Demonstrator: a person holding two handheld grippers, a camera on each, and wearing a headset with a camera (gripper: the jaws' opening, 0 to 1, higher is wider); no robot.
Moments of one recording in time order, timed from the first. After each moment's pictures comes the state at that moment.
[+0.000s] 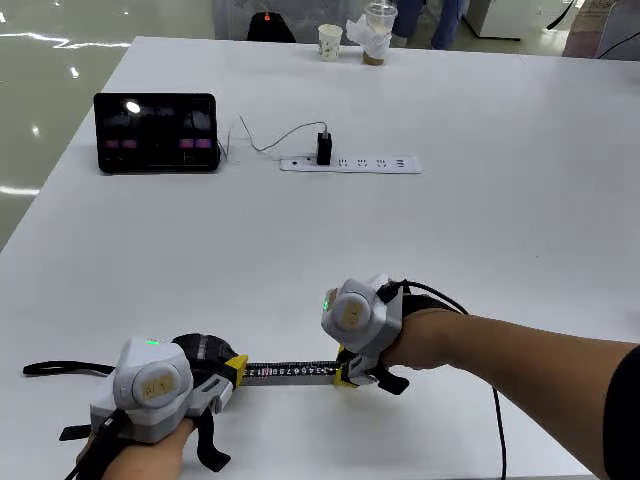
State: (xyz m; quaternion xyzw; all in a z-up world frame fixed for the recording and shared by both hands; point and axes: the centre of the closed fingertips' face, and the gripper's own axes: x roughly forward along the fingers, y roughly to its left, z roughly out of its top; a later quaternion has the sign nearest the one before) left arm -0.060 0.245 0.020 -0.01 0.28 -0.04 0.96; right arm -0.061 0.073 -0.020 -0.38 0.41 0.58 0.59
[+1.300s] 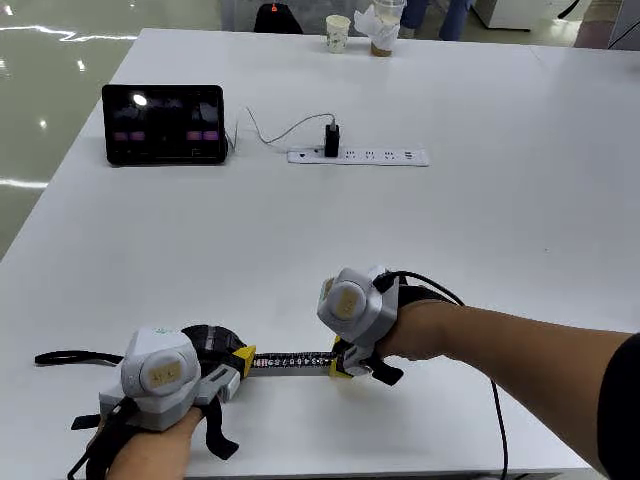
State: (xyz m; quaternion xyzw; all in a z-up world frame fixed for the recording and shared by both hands) left arm -0.061 0.245 0.021 -0.02 0.28 -0.04 0.96; right arm -0.063 0.092 -0.019 -0.37 0.41 0.59 0.59
